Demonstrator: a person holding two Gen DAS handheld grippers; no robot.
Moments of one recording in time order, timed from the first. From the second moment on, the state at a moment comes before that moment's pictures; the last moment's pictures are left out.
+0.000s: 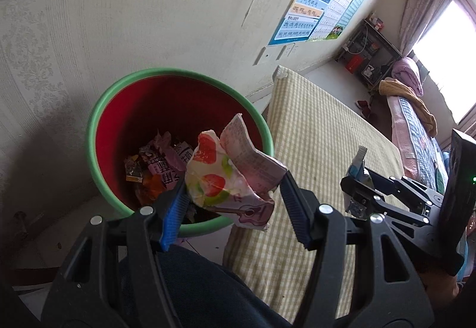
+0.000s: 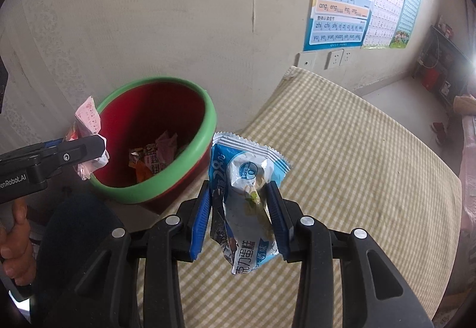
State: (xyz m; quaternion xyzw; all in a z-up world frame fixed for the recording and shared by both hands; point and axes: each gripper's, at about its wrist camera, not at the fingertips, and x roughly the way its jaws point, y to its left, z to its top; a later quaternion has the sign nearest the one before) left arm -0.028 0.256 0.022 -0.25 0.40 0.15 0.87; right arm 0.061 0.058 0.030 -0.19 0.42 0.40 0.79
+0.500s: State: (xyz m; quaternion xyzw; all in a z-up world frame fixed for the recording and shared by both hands) left arm -0.059 0.313 0.023 -0.28 0.39 0.19 0.86; right arm 0.048 0.141 0.036 -0.21 0.40 0.44 0.78
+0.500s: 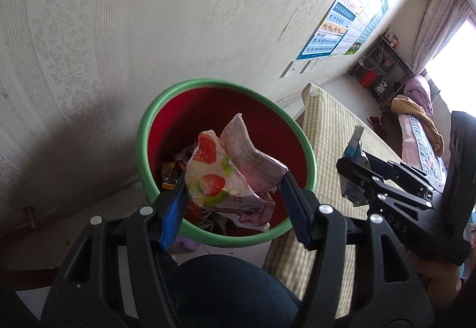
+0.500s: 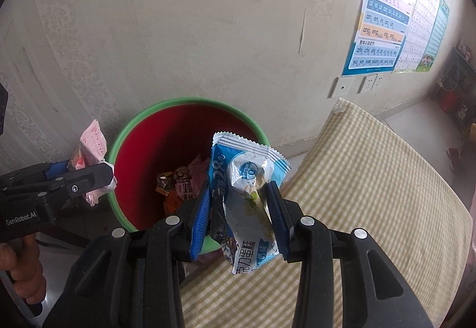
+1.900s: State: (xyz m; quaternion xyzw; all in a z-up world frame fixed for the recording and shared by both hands) left arm -0.048 0.370 -0.010 -0.32 0.38 0.19 0.85; right arm 0.054 0.211 -0.009 -0.24 0.41 0.46 0.75
